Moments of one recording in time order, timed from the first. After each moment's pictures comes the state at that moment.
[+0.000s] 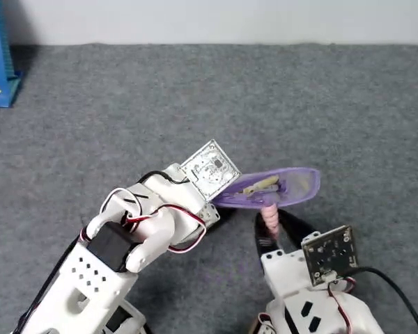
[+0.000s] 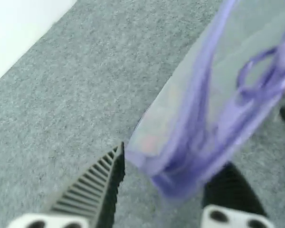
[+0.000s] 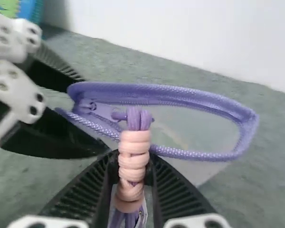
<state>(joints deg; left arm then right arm) 32.7 -50.1 41.8 63.0 -13.1 -19.1 -103.9 51.7 82.5 4.4</state>
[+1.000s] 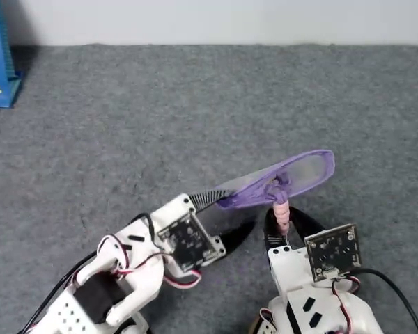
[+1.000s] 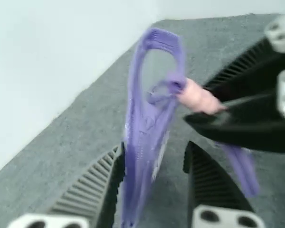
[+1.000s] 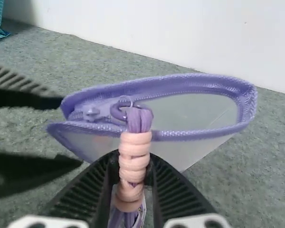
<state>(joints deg) 42.9 -74.3 62.5 44.1 -13.1 -15.5 -103.9 51.8 82.6 6.0</state>
